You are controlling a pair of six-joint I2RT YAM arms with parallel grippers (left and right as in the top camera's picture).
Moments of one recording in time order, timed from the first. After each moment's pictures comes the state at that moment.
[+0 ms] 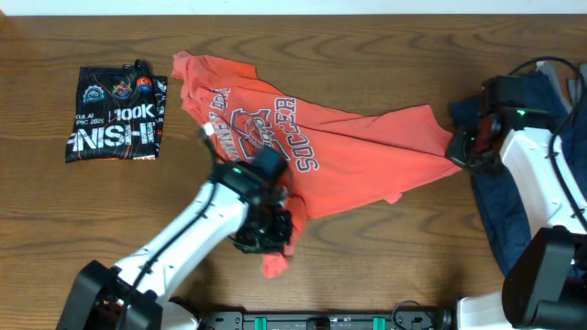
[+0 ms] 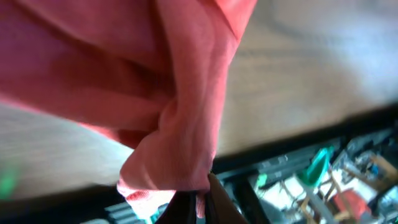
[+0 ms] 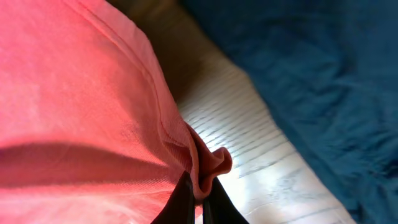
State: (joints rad) left arm -0.60 1.48 0.93 -1.10 0.45 -0.52; right arm -0.12 1.64 1.19 -0.93 0.03 0.46
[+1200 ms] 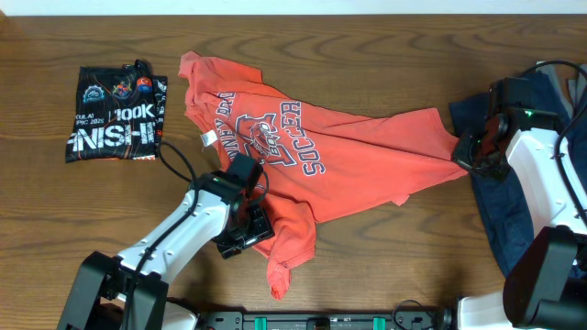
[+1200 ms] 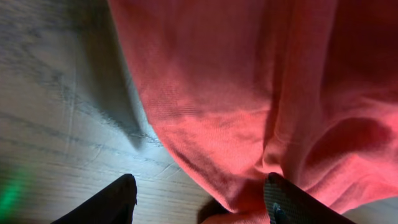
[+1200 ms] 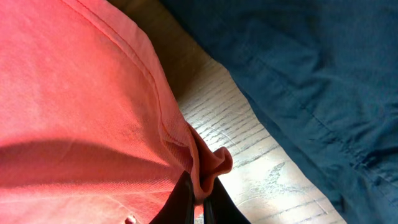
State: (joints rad) left arm -0.43 1.49 0.73 -0.86 0.25 -0.83; right arm -0.15 1.64 1.19 -0.96 0.04 0.44
